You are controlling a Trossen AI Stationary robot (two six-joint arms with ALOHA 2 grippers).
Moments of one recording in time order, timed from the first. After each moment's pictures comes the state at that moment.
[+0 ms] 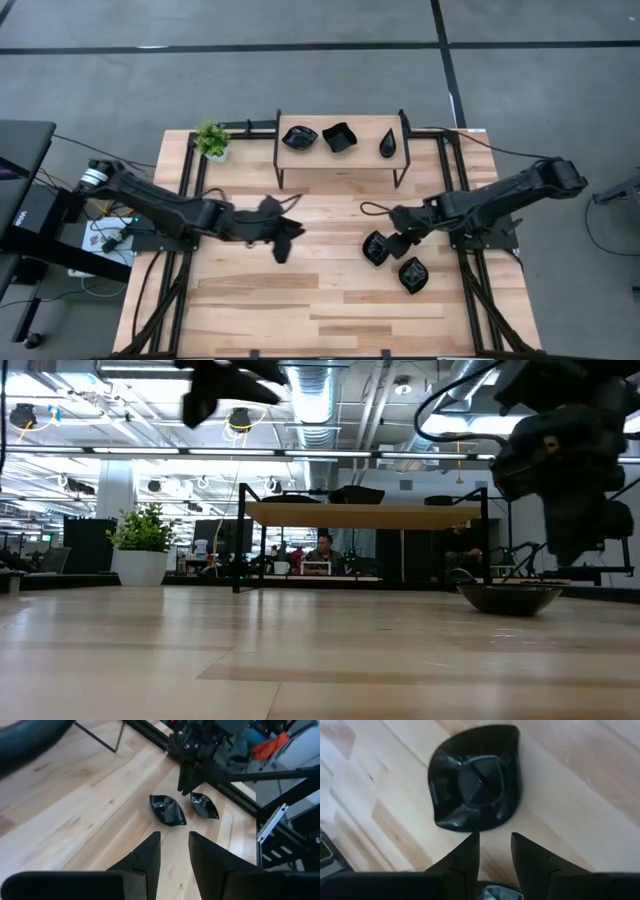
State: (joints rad) left arm -0.35 1.29 0.90 -0.12 -0.44 -0.71; right arm 0.16 1.10 0.55 -0.54 -0.11 1.08
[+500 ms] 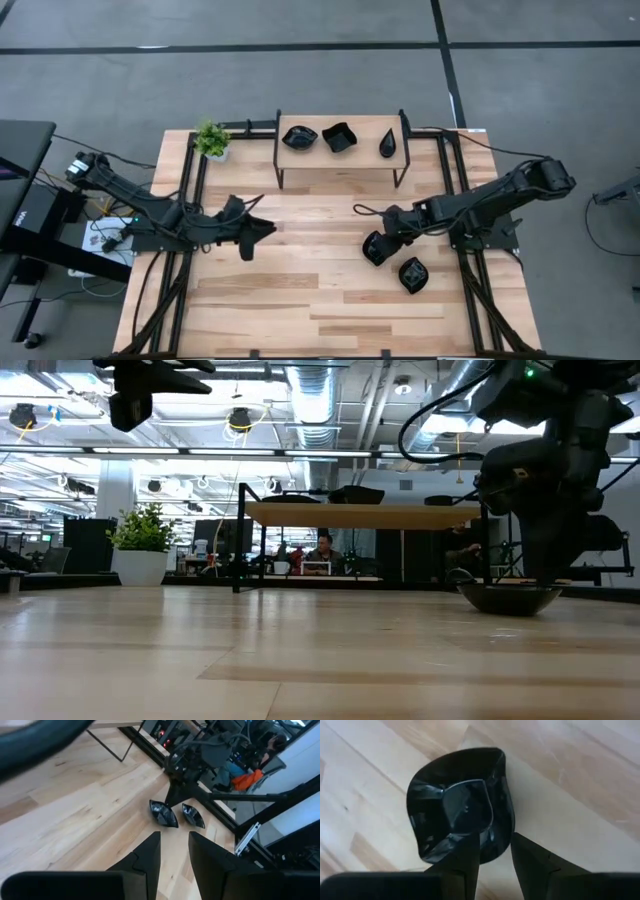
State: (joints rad) left arm -0.50 0.94 0.63 -0.09 -0.63 -0.86; right arm 0.15 1.25 0.57 -0.46 -0.04 1.15
